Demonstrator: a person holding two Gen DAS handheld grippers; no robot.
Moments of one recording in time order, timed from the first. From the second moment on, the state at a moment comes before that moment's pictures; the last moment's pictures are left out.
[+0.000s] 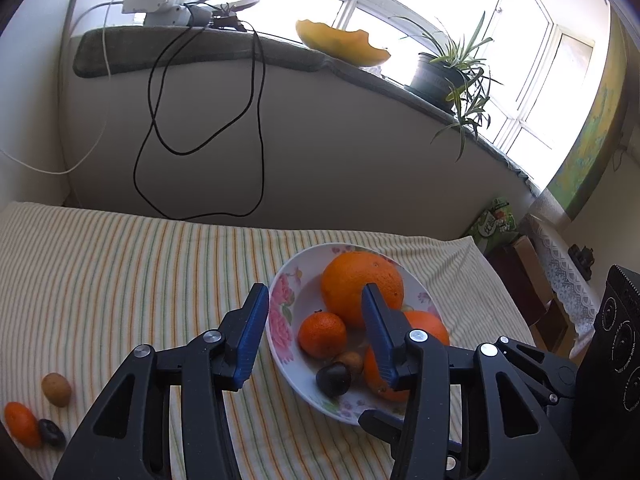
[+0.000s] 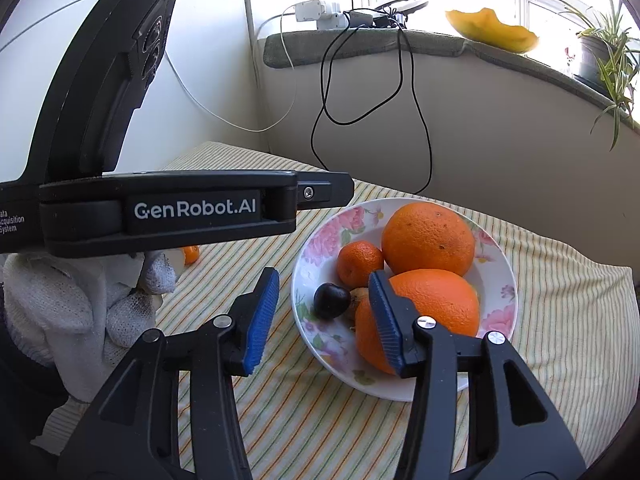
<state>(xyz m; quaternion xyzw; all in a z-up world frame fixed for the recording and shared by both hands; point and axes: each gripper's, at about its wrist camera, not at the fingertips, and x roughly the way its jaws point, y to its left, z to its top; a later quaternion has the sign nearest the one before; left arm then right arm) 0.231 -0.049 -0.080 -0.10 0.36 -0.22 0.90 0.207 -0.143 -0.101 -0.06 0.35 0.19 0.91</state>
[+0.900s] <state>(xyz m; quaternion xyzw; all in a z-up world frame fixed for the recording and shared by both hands) 0.191 -0.021 -0.053 -0.09 0.32 -0.18 0.92 0.185 -0.146 -0.084 -0.04 0.34 0.19 0.92</state>
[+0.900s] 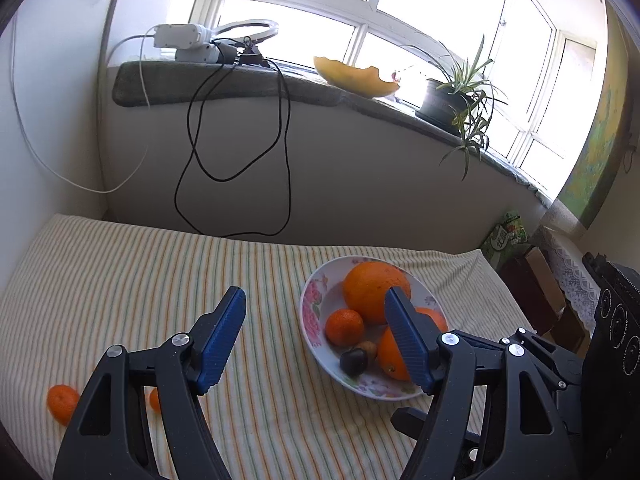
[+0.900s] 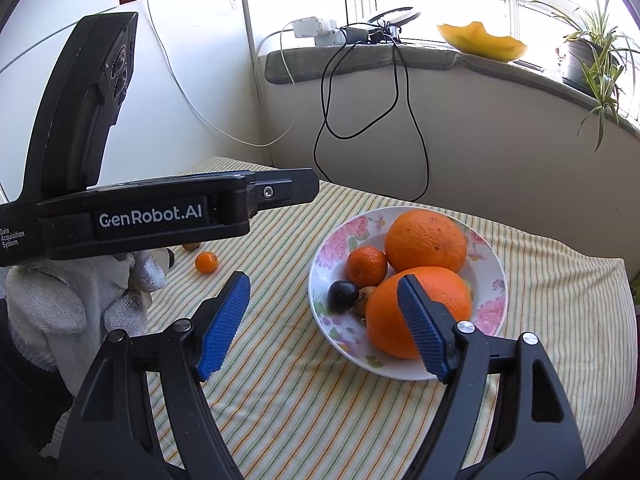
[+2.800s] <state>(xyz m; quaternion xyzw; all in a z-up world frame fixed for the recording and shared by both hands) 0.122 0.146 -0.132 -0.17 0.38 -0.06 0.91 0.210 -0.023 -0.114 -0.08 0.39 0.29 0.87</state>
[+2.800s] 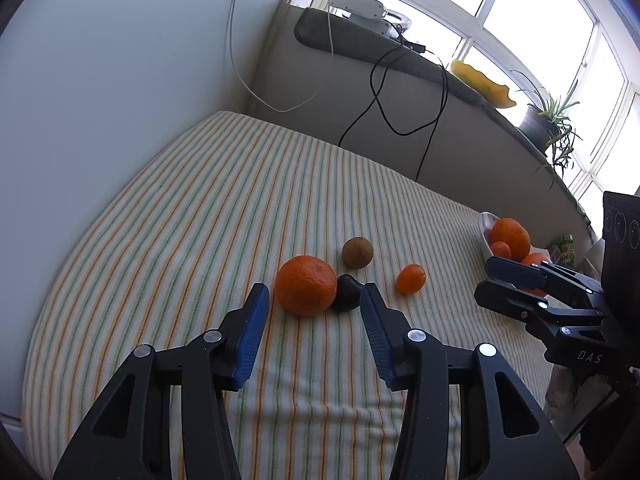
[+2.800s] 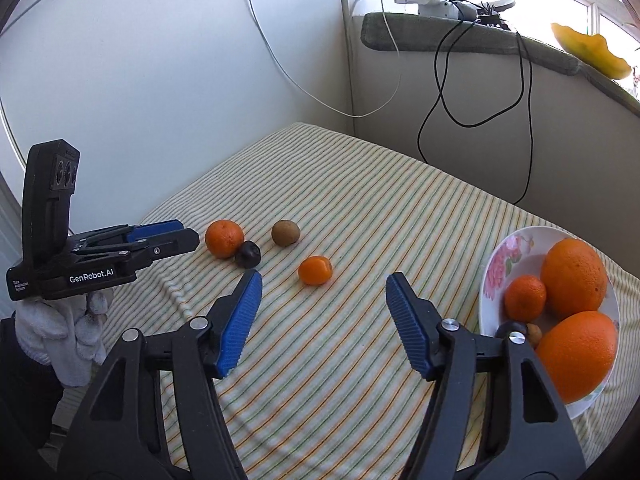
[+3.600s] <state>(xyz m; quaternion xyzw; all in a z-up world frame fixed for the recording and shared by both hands) 0.144 0.149 -0.149 -0.18 0.40 -0.07 0.90 0.253 0.015 -0.168 -0.09 0.44 0.29 0.84</state>
